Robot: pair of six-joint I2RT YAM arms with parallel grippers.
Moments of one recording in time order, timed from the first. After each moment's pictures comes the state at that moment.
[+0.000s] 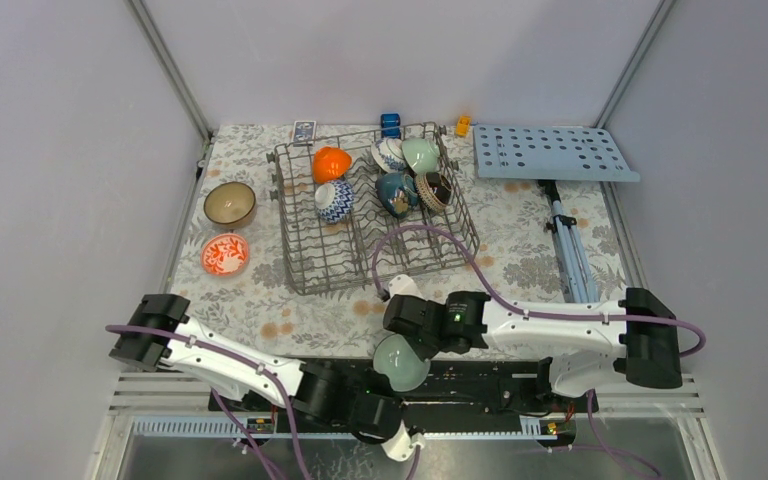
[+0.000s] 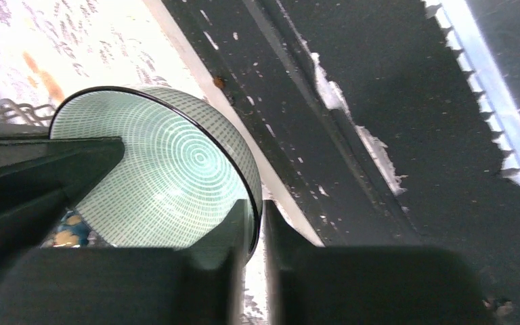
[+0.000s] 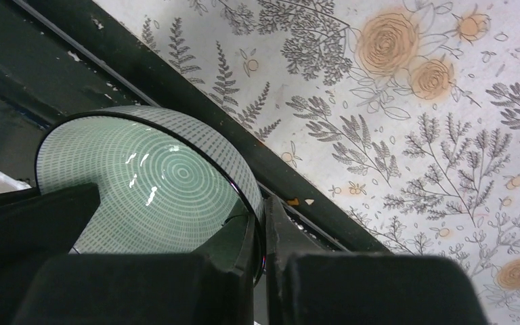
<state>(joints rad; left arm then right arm) -1.85 1.26 0.77 -0.60 -0.35 0.59 1.34 1.39 1.00 -0.80 0.24 0.58</state>
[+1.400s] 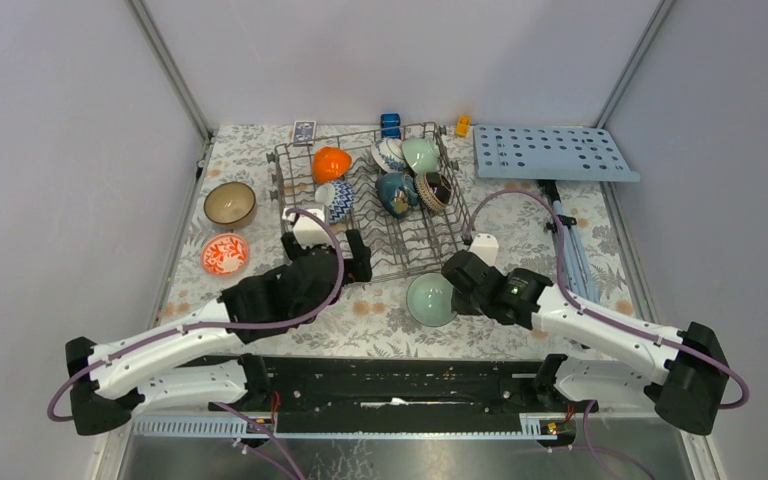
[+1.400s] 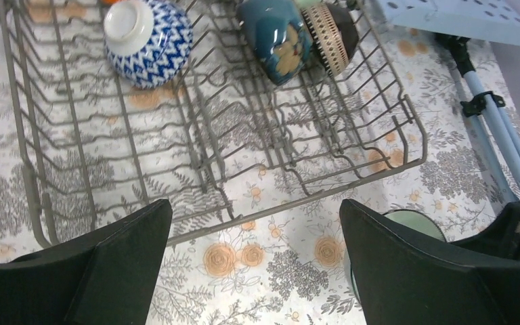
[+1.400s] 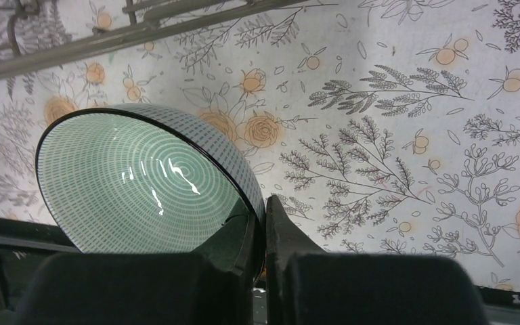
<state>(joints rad) -1.13 0.92 0.90 -0.48 -0.79 -0.68 0.95 1.11 0.79 -0.73 0.36 0.86</state>
